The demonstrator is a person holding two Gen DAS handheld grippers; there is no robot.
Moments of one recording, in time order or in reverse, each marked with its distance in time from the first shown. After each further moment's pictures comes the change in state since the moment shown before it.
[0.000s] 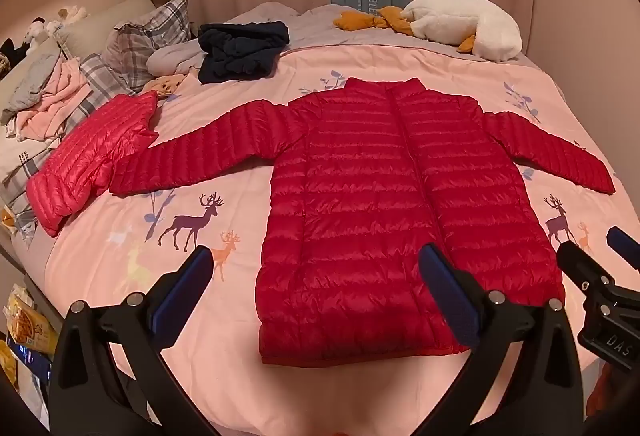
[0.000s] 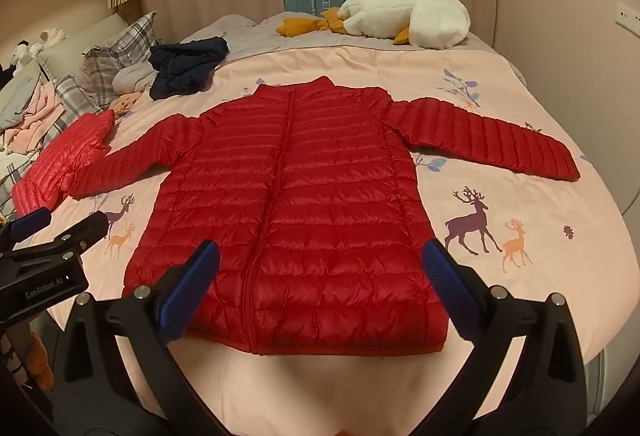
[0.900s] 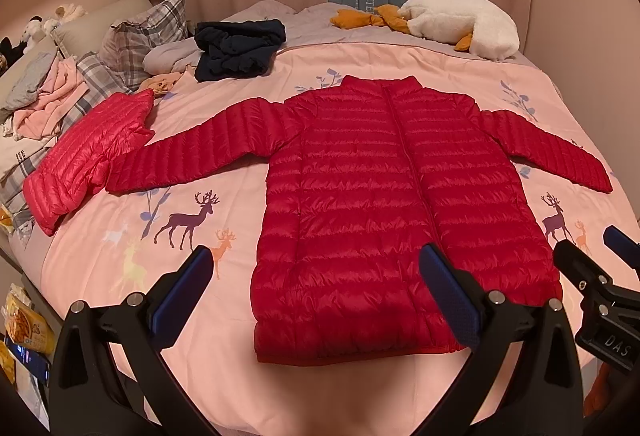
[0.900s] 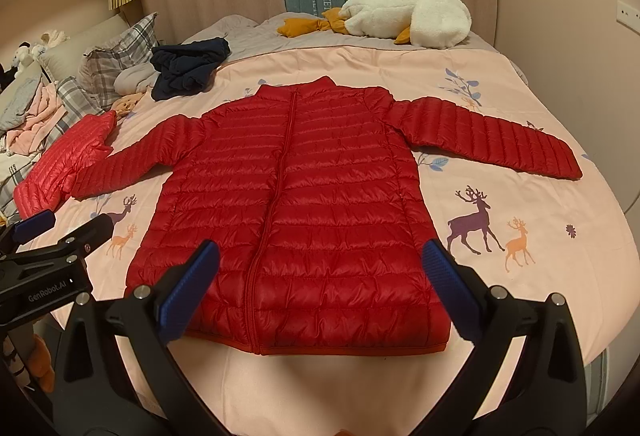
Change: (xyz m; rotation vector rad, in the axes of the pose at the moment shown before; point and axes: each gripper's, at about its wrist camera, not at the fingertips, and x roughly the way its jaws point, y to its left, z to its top) left arm 0.006 -0.011 -0.003 -0.005 0.001 -0.007; right arm 0.001 0.001 -0.001 0.002 -0.003 0.005
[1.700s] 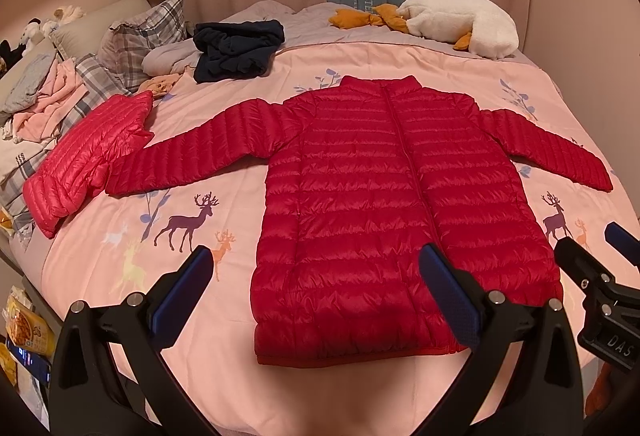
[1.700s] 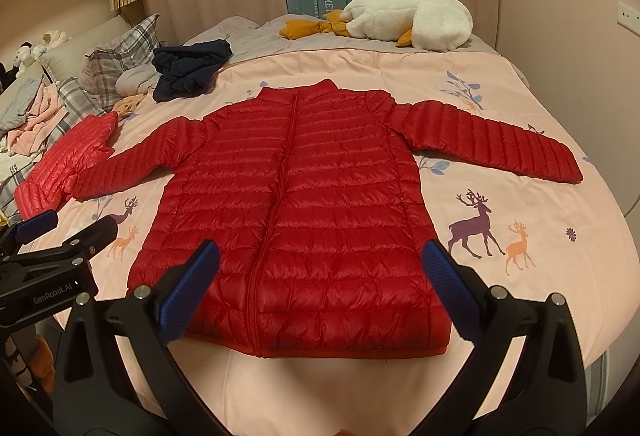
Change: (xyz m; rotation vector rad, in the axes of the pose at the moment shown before) left arm 0.000 0.000 -0.002 0.004 0.002 -0.005; right arm -0.001 0.001 0.003 -0.001 -0.005 0.001
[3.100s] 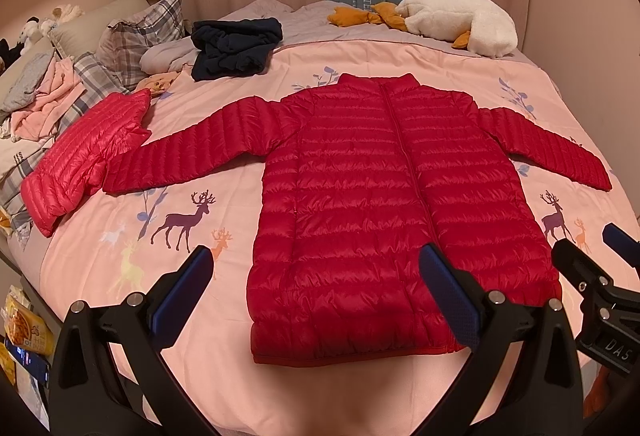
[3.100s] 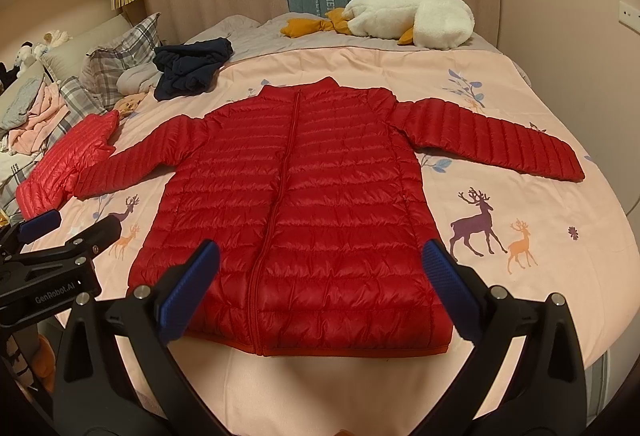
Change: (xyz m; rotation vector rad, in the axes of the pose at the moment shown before) left arm 0.002 -0.004 0.000 0.000 0.006 -0.002; right arm -0.001 0.002 0.001 0.003 0.000 0.004
